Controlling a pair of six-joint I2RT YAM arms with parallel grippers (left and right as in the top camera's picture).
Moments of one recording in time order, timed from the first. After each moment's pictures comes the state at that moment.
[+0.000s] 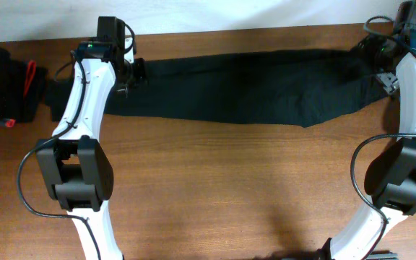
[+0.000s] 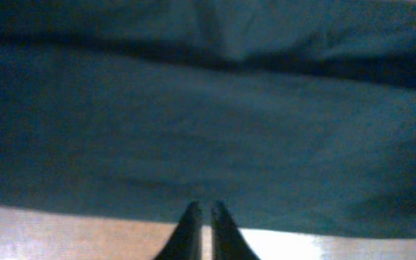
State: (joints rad) left arm -0.08 2.19 2.01 -1.03 0.12 -0.21; right arm -0.33 2.04 1.98 -1.07 0.01 0.56
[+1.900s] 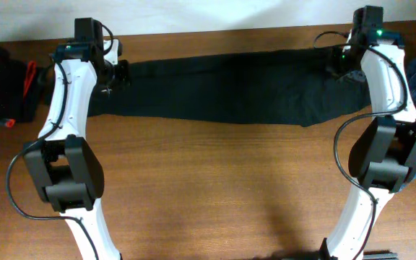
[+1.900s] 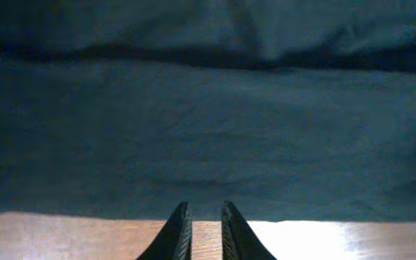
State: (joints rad) left arm 0.01 2.19 2.00 -1.03 0.18 -0.05; right arm -0.21 2.22 2.07 -1.07 0.00 0.20
